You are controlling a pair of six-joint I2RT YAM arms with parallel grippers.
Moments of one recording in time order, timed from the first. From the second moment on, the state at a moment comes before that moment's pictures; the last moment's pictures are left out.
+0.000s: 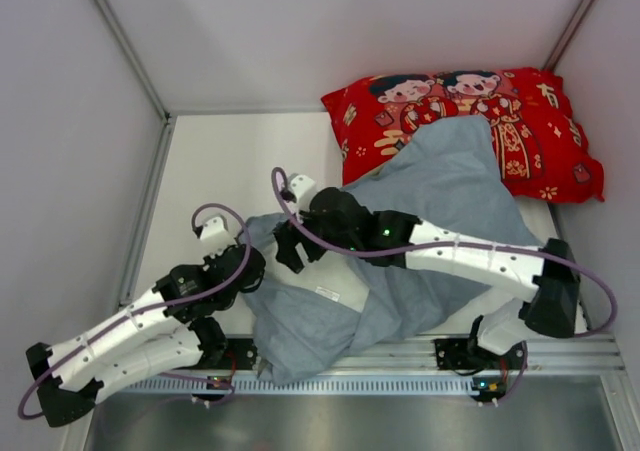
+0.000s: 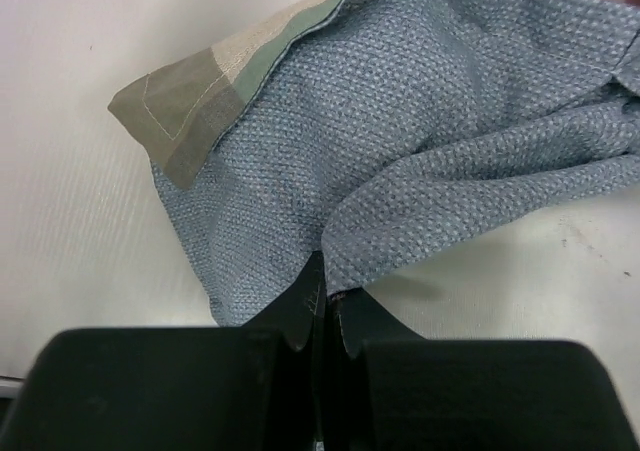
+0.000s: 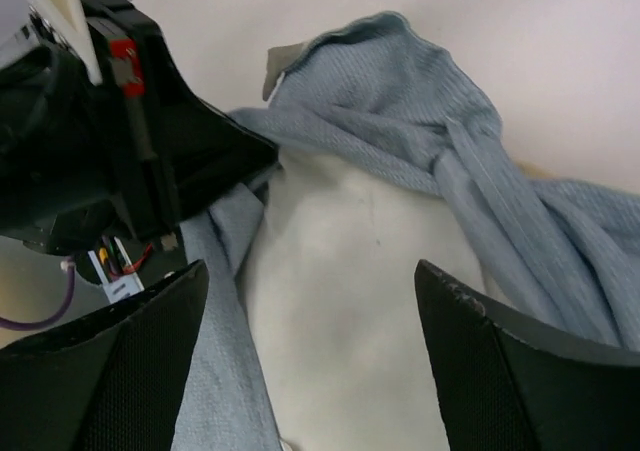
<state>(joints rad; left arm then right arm) -0.95 0.69 0.70 -0.97 -0.70 -1.17 1.17 1.47 1.30 -0.36 0.04 0.30</state>
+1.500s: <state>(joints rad) -0.96 0.89 0.78 -0.93 -0.82 -1.39 1.31 0.98 0.78 -0.37 0.59 0.71</state>
